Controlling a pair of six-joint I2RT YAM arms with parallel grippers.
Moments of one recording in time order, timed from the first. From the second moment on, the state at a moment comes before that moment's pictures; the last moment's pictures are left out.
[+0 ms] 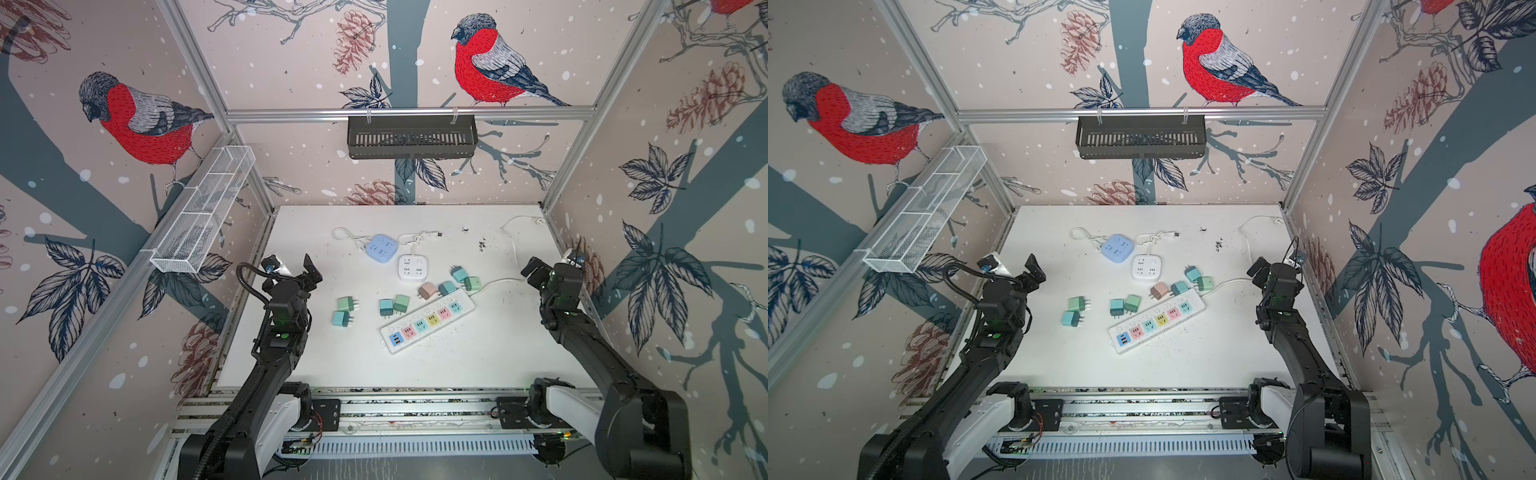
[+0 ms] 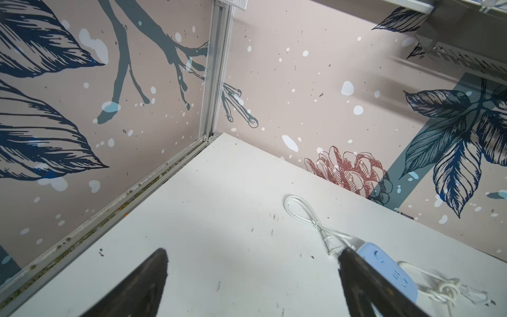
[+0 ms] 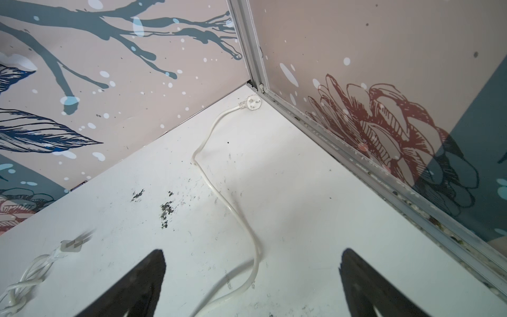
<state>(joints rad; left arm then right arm) -0.07 0.87 0.39 0.36 -0.31 -0.34 -0.09 1.06 0.47 0.21 0.20 0.39</state>
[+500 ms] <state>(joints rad) -0.08 0.79 0.22 0.16 -0.10 -0.47 0.20 1.06 0.67 0.02 0.09 0.49</state>
